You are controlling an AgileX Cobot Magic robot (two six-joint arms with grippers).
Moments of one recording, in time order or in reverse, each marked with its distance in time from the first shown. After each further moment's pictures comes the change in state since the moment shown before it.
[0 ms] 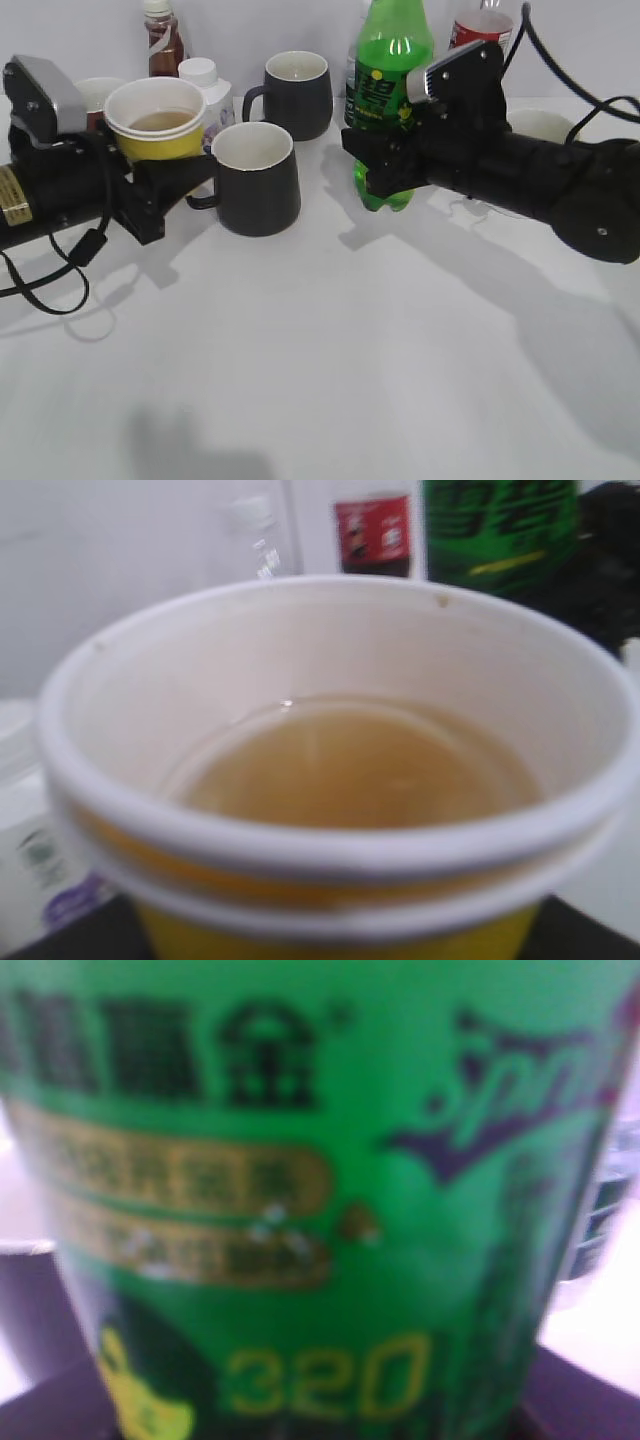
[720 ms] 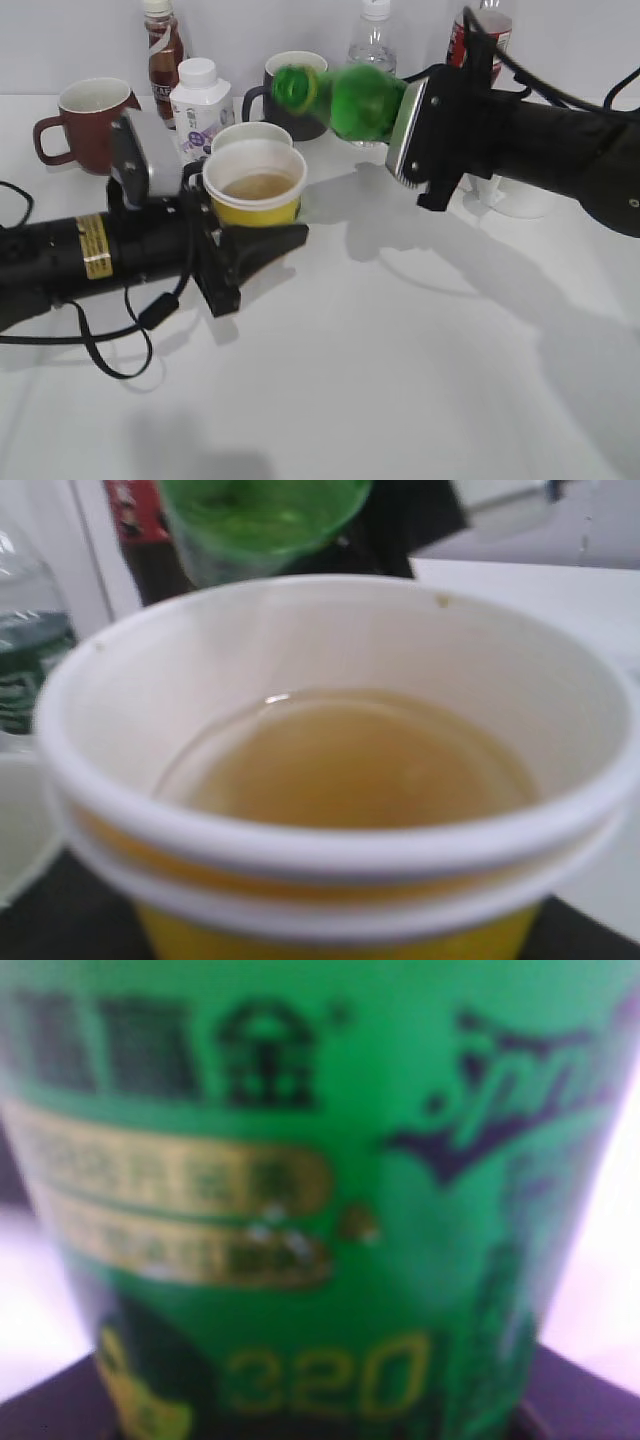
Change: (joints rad) left arm -0.228 0.087 -0.001 0.010 -0.040 0.000; right arm 0.000 -0.109 0.001 0.065 0.184 -1.033
